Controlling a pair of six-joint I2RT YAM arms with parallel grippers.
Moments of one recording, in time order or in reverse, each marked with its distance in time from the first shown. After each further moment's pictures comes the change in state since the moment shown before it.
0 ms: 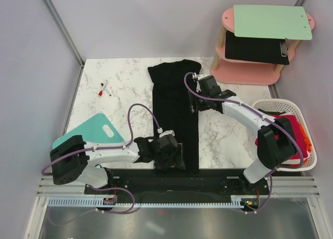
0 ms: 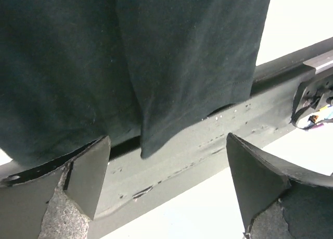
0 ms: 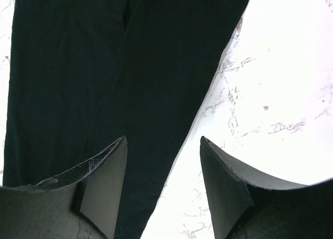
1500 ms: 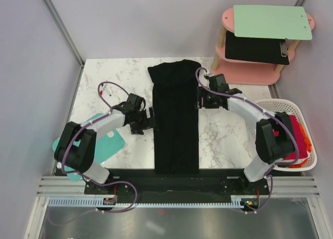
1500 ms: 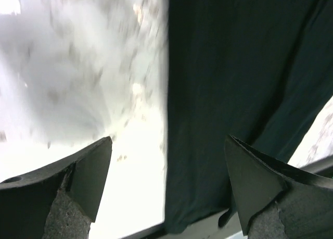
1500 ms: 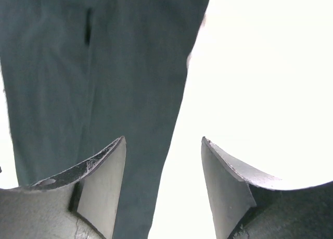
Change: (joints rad) left arm 0.760 0.187 0.203 -0.092 0.176 0.534; right arm -0.135 0.100 0.016 0.057 -0.103 0.091
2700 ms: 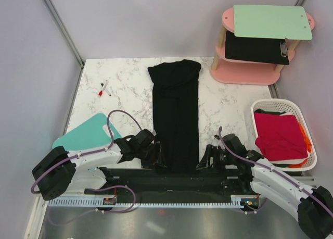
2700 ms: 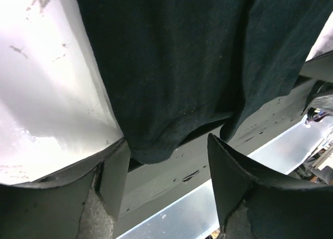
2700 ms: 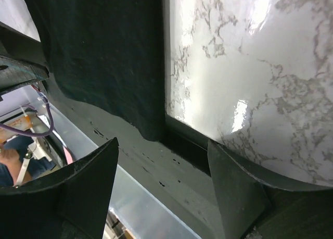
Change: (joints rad) left arm -0.479 -0.403 -0.470 0.132 0.035 -0.407; right arm 0.224 -0.966 -1.000 -0.021 -0.399 0.542
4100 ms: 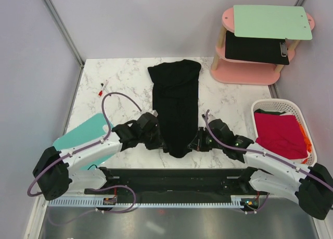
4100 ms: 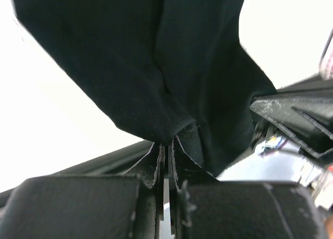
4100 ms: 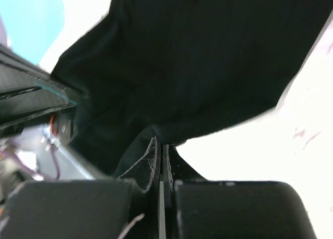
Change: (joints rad) left arm 0.019 0.000 0.278 -0.166 -0.144 0.005; right arm 0.198 0.208 0.266 0.202 0.293 -0.029
